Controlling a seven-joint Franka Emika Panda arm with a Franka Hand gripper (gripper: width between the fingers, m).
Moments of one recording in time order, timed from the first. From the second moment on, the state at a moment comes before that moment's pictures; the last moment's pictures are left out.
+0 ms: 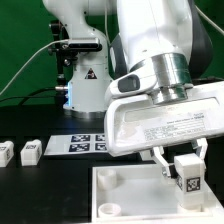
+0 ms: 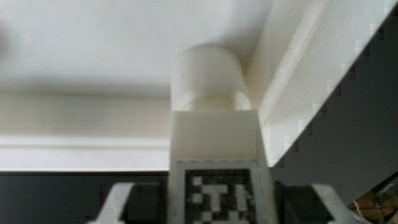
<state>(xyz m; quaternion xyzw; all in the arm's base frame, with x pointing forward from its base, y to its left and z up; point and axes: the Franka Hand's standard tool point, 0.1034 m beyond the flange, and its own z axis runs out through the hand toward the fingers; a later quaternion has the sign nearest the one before) 0.612 0.115 0.068 -0.95 -0.06 -0.29 0.05</state>
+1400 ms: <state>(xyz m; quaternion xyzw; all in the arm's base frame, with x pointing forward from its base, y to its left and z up) 0.610 0.116 0.065 -0.96 -0.04 -0.28 0.04</state>
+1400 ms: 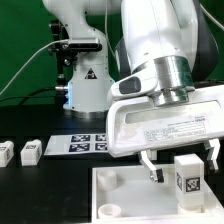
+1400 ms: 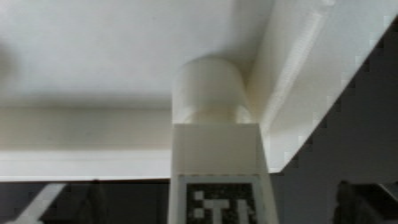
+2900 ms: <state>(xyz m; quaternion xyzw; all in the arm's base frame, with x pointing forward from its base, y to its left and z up) 0.625 0.119 0.081 -1.00 -0.02 0.01 0.07</state>
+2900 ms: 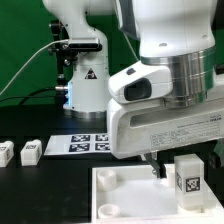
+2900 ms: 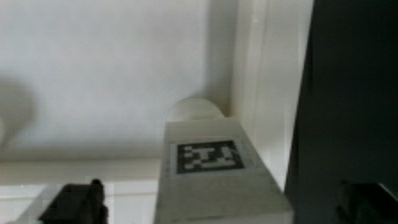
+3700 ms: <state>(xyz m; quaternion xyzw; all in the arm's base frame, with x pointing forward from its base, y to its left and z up) 0.627 0.115 0.078 -1.00 0.01 0.00 0.07</state>
